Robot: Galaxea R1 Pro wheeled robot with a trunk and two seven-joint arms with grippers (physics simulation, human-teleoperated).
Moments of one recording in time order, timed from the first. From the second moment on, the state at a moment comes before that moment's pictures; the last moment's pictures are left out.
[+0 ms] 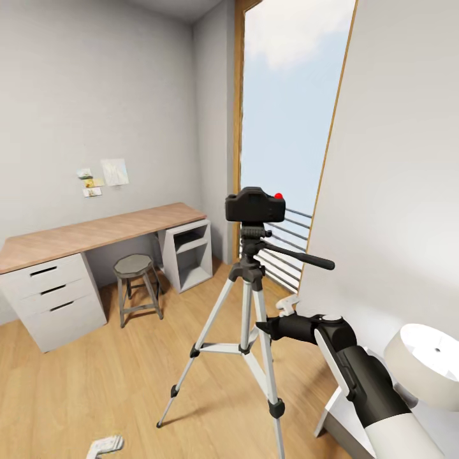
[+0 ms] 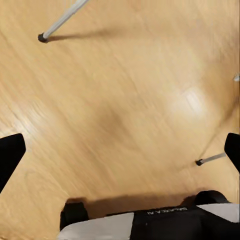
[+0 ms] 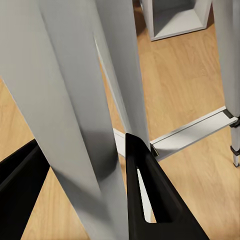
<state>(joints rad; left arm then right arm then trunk) -0.46 0.24 -0.01 -0.01 0.21 -0.03 -0.53 -0.54 -0.09 0.18 -1.28 -0.03 0.75 0.54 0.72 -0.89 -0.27</state>
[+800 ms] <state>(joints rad) -0.28 0.08 -0.01 0.00 0.39 0.05 0.16 -0.54 -0.09 0.18 -1.28 -0.03 0.76 0.54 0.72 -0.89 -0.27</state>
